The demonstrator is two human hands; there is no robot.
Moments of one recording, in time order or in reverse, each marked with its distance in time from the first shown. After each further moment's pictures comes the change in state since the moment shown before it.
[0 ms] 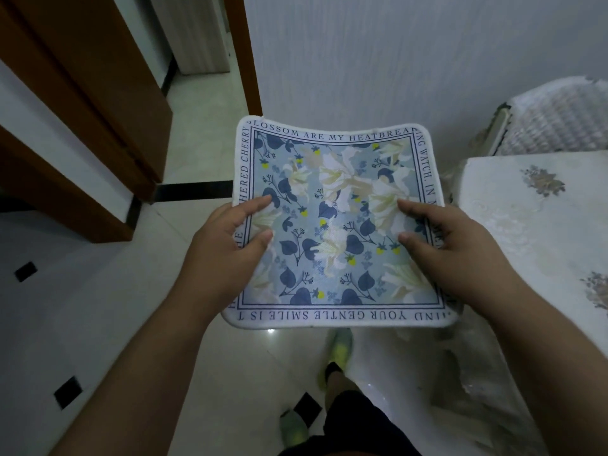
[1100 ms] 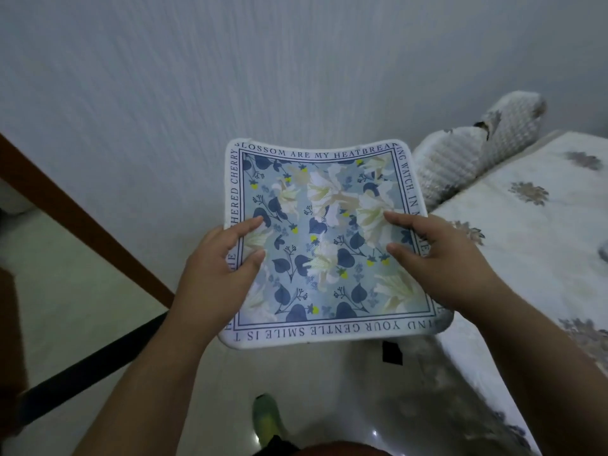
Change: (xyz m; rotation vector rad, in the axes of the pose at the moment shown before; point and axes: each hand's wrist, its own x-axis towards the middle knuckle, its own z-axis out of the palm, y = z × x) left_hand 0.418 0.099 0.144 -0.097 -0.337 0.331; right_hand 0.297 0.063 -0.088 0.046 0.365 0.320
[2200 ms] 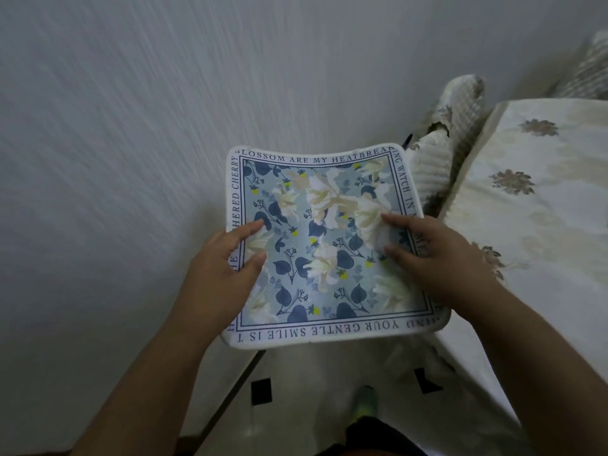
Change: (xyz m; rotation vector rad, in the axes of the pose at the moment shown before) left_hand 0.323 -0.002 0.065 0.038 -0.318 0.214; right_hand 0.218 0.020 0.021 0.042 0.254 0.279
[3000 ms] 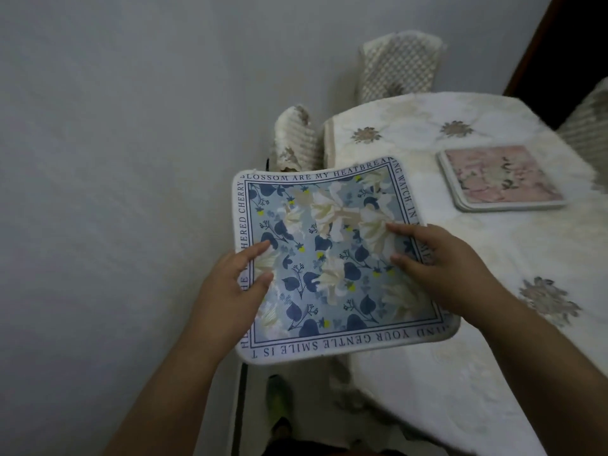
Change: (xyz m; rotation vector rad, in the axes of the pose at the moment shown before) left_hand 0.252 0.103 0.217 -0.119 -0.541 0.271; right_hand 0.107 0.129 -0.119 -0.009 0.376 0.455
